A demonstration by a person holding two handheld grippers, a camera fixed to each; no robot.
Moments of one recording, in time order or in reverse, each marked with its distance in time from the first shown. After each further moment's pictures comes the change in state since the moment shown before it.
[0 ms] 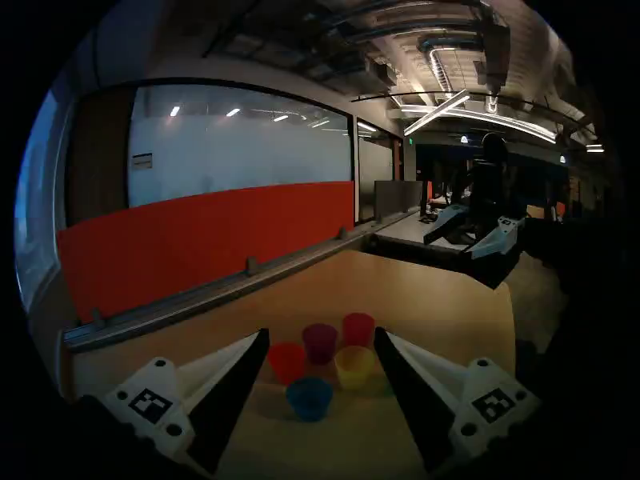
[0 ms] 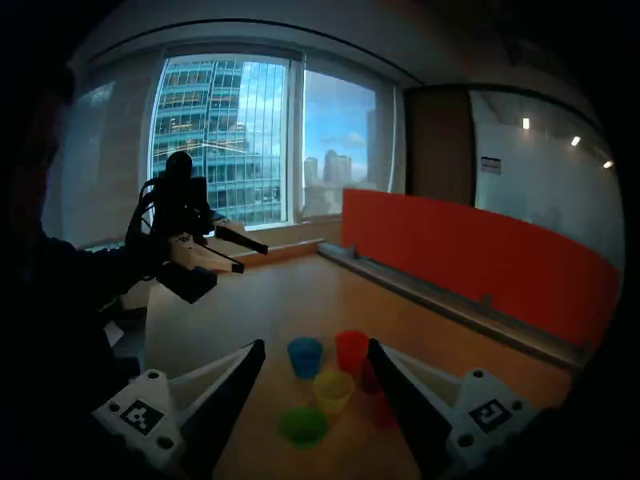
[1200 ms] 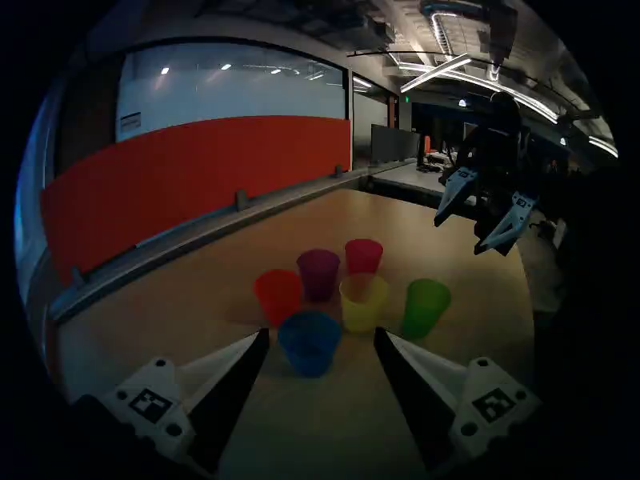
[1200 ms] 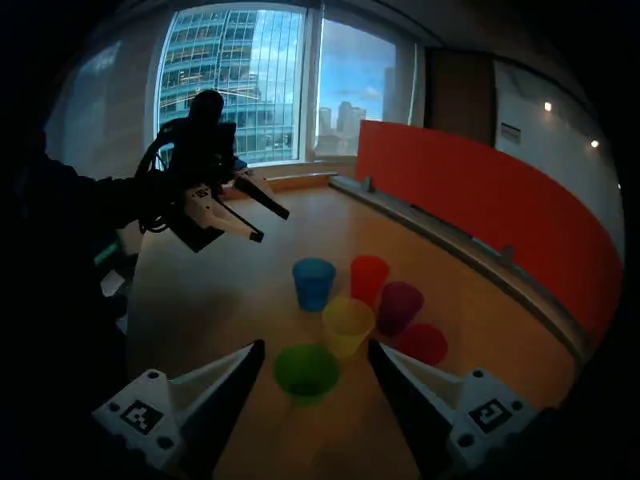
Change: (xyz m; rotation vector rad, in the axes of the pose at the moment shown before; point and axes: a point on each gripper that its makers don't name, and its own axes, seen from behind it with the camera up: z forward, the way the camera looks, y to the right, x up) left arm -0.125 -0.004 0.044 -0.036 -0.208 -0.004; right arm -0.122 -0.008 0.039 0.035 -0.235 -0.052
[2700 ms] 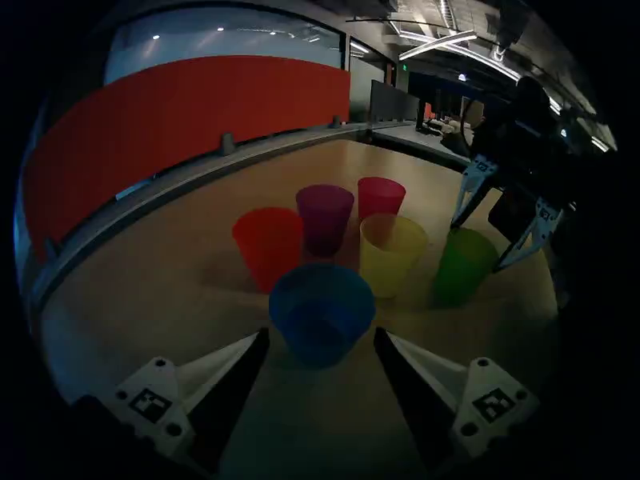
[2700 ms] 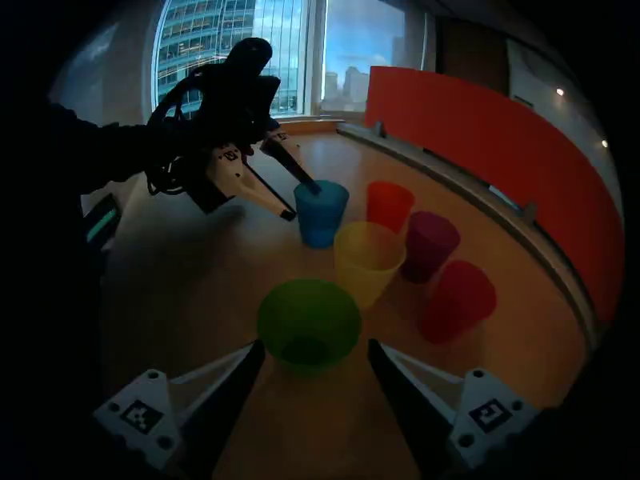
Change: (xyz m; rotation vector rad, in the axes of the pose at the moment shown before) left arm -0.071 -0.010 0.084 -0.053 -0.165 -0.015; right arm -0.087 -0.003 0.066 0.025 -0.165 -0.006
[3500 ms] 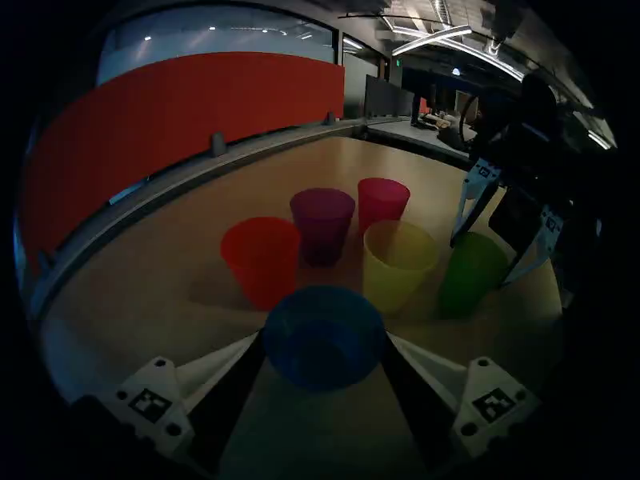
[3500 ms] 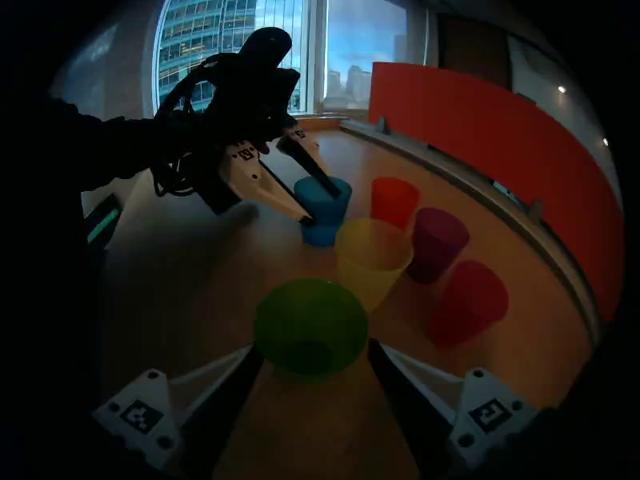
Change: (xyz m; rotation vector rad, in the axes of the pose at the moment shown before) left arm 0.013 -0.002 0.026 -0.018 -0.013 0.024; right arm 0.000 0.002 0.013 0.018 -0.003 0.003
